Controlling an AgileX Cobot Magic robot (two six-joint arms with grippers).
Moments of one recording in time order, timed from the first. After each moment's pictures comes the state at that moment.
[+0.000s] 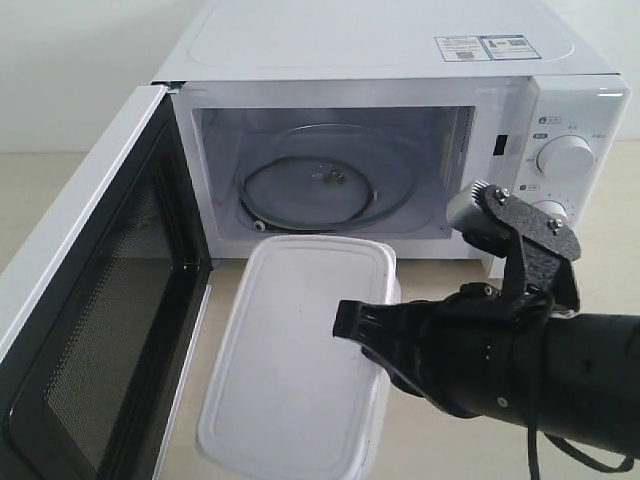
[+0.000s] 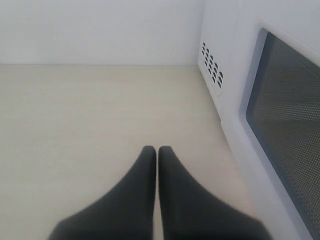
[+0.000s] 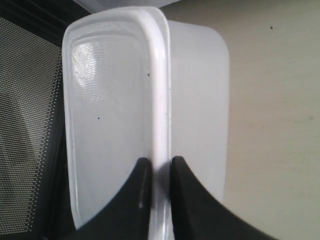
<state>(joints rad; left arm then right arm) 0.08 0.00 0.00 -0.02 0.31 -0.01 0.84 1.26 -0.50 1.51 -0.17 -0.56</state>
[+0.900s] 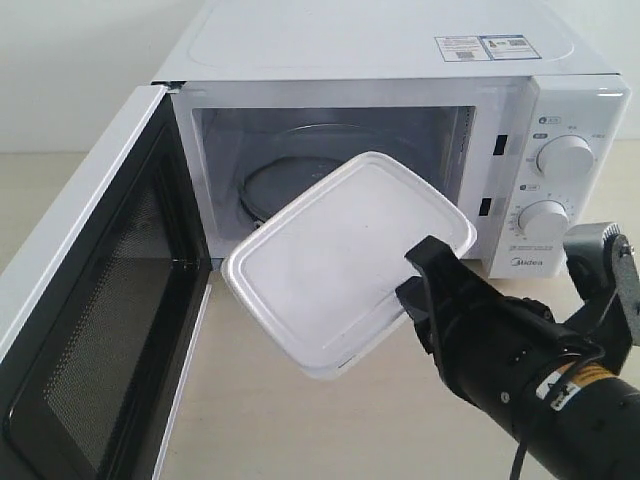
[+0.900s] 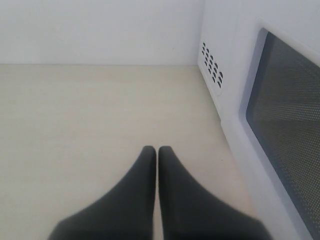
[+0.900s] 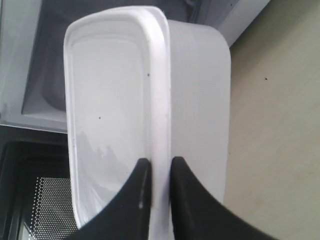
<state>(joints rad) 0.08 0.00 0.00 -0.02 0.31 -0.01 1.00 1.40 -0.34 0.94 -0.81 0.69</state>
